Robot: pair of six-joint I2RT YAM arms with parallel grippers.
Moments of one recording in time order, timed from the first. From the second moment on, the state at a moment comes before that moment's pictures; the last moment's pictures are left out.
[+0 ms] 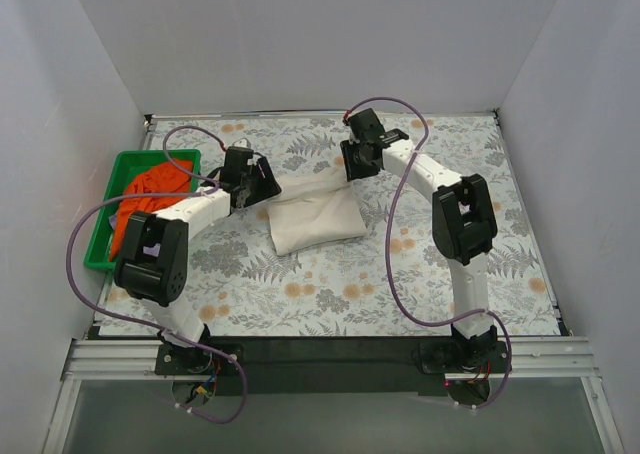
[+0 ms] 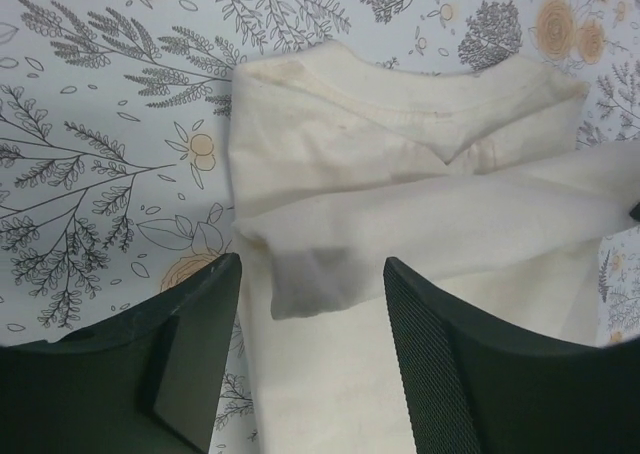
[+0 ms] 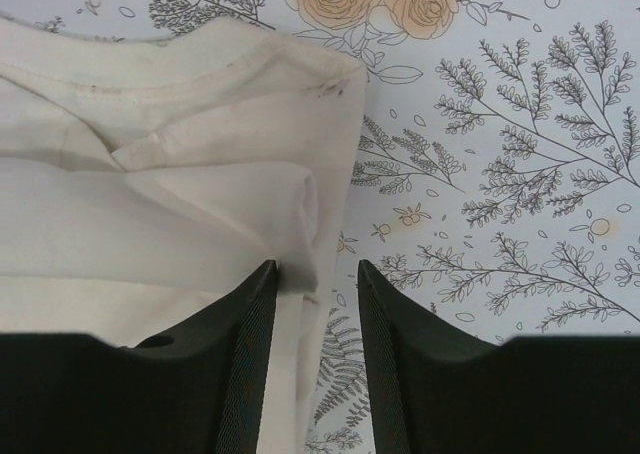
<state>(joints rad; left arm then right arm) -0.29 1.72 1.05 -0.09 0.01 -0.60 0.51 2.13 1.80 -0.63 0.03 0.21</state>
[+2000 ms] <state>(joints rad) -0.26 1.90 1.15 -0.03 0.37 0.10 0.32 2.34 1.85 -0.48 -0.88 -0.36</state>
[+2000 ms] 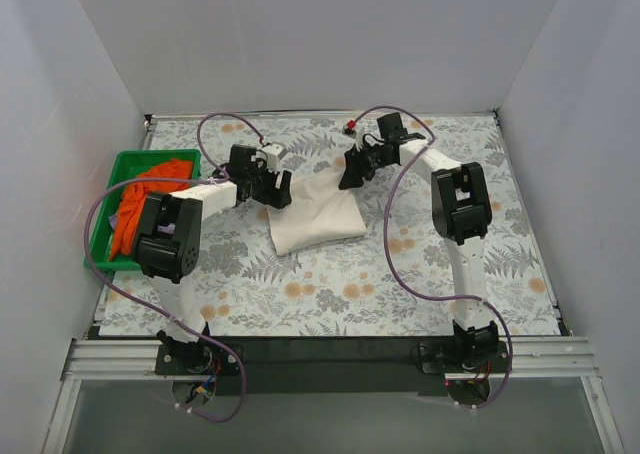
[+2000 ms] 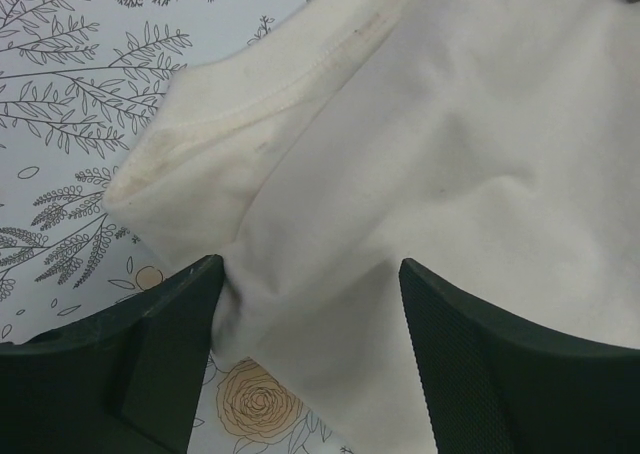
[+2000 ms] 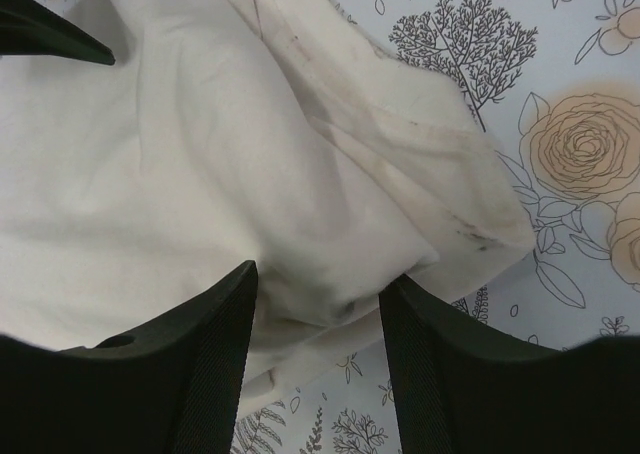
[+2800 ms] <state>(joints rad) -0.26 1.90 1.20 -0.12 0.38 0.16 0.31 2.35 1.90 -0.48 -0.92 -0.33</state>
